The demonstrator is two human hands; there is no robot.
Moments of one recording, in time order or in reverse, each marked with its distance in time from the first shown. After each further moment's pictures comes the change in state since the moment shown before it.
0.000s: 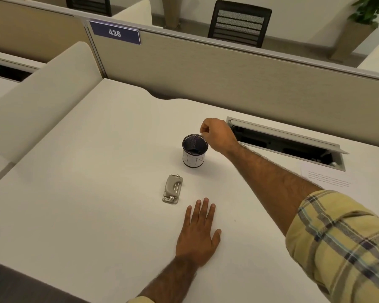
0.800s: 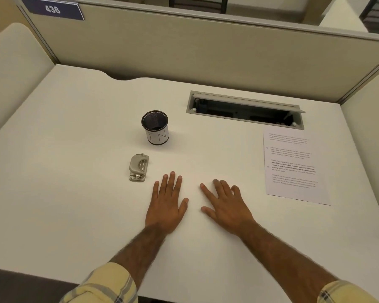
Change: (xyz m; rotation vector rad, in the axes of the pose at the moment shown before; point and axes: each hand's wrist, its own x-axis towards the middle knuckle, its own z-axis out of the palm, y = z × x) left_hand 0.002 0.003 0.000 0.130 -0.048 -0.017; right_hand -0.292 0.160 0.077 -0.540 -0.236 -0.083
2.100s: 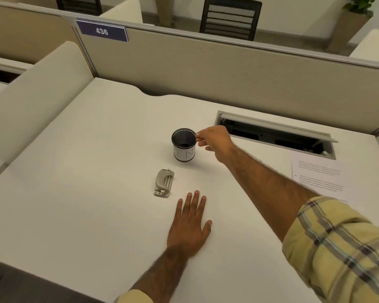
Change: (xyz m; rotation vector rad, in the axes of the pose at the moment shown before) left_hand -0.002 0.000 -0.003 -0.078 0.025 0.005; right_hand 0.224 -0.046 -0.188 1.424 0.096 0.463
